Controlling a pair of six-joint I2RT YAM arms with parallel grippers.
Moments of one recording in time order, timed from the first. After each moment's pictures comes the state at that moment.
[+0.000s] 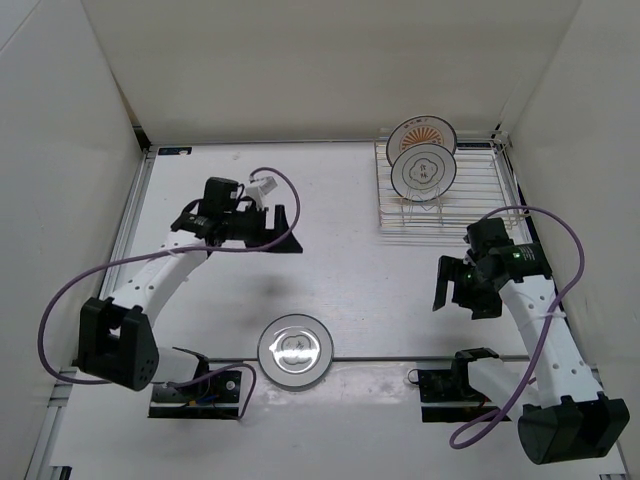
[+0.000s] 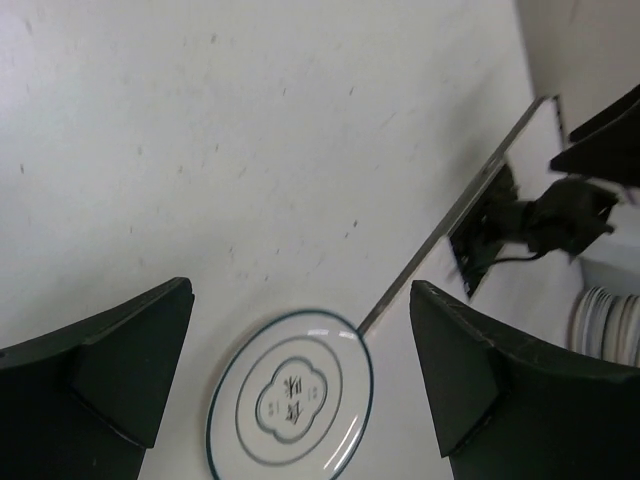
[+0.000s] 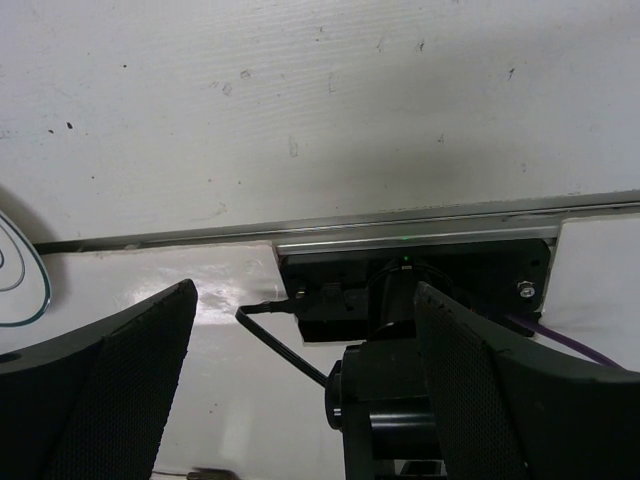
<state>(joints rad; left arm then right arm) -0.32 1.34 1.02 -0.51 0.68 -0.23 0.16 0.95 0.97 -1.35 -0.06 0.31</state>
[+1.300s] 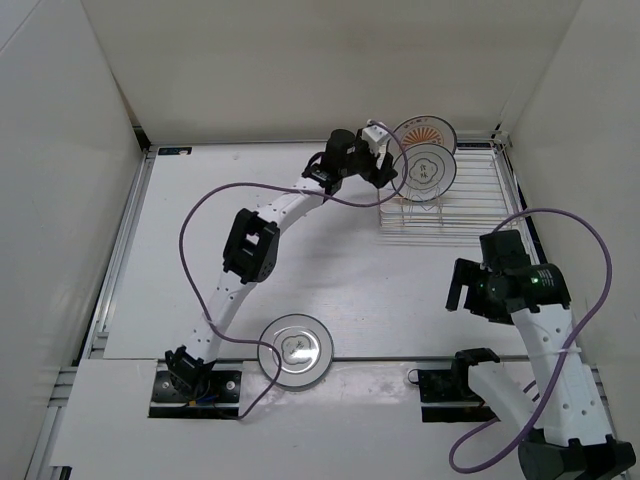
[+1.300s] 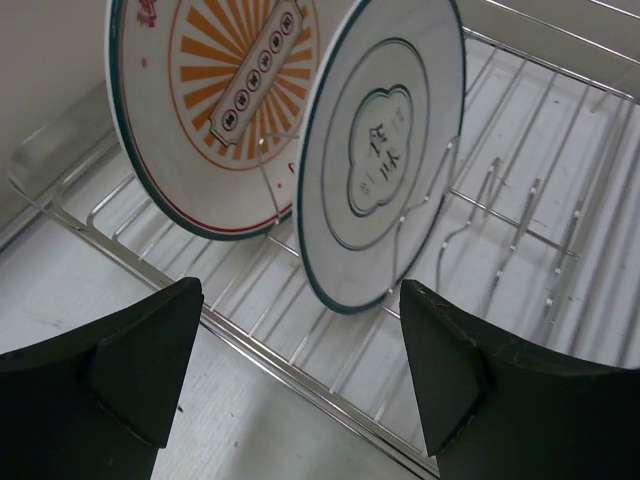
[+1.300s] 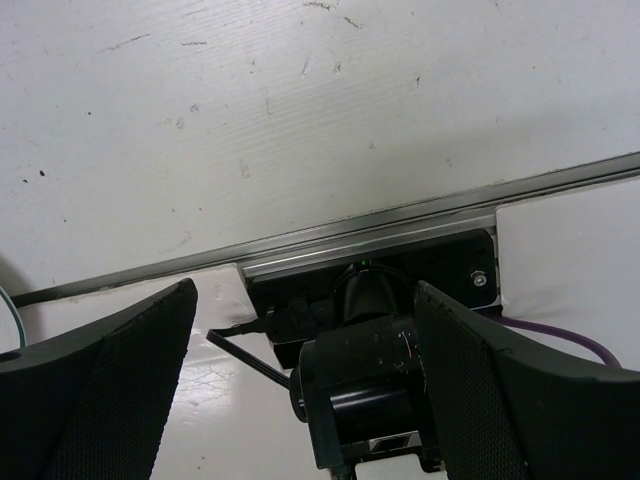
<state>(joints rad) -0.62 2.58 2.32 0.04 0.42 0.06 0.16 0.80 0.99 -1.40 0.10 0.36</state>
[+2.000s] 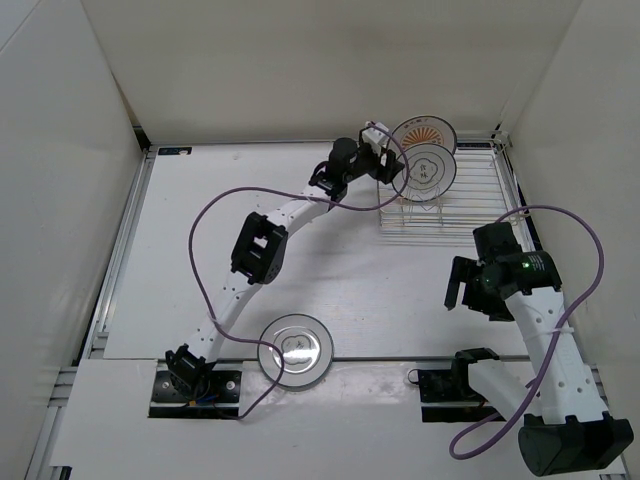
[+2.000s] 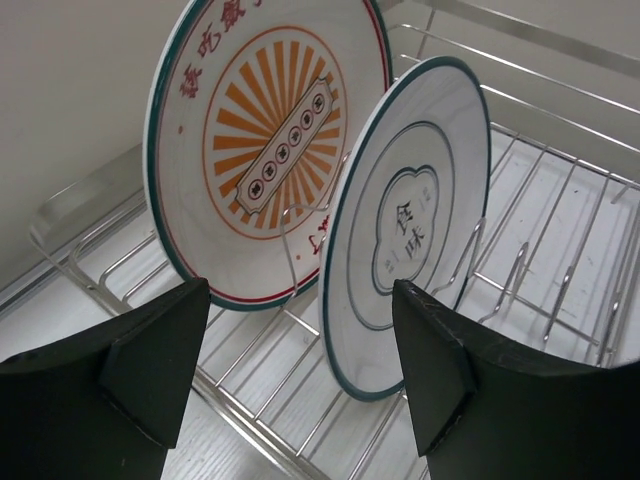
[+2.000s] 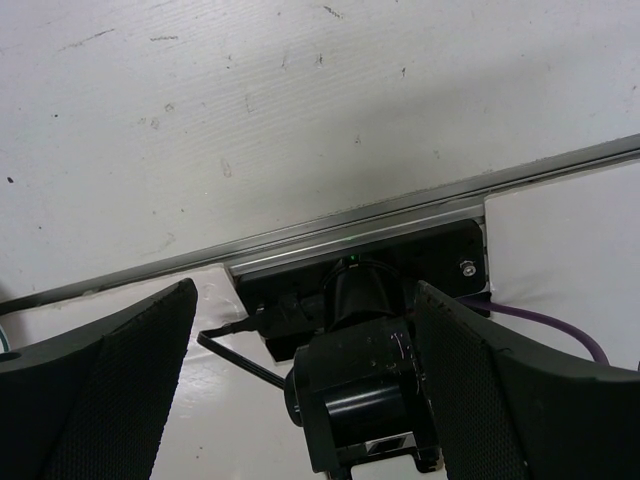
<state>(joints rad) -0.64 2.71 2.38 0.32 0.34 -0.04 0.16 0.89 1.00 -1.40 0.12 0.37</state>
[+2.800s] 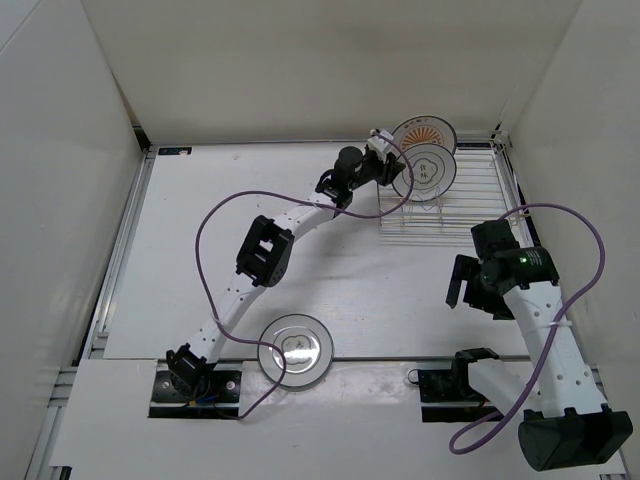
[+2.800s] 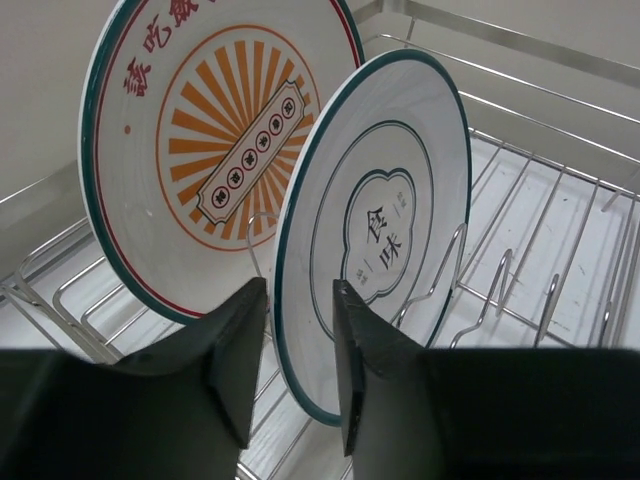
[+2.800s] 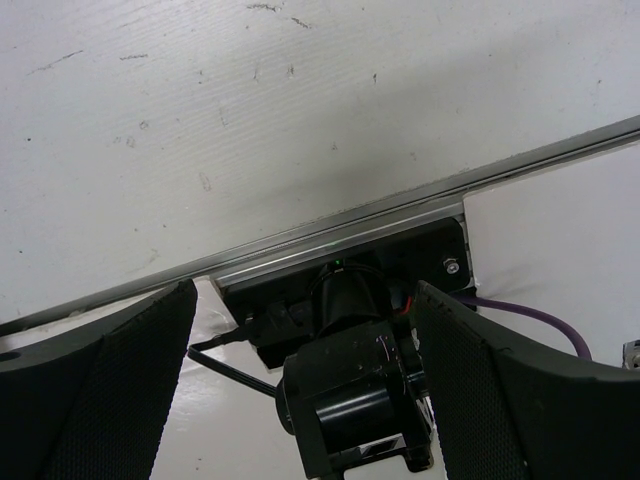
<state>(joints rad) -0.67 2.76 2.39 0.41 0.32 -0.05 0.16 0.91 1.00 -1.40 0.18 0.39</state>
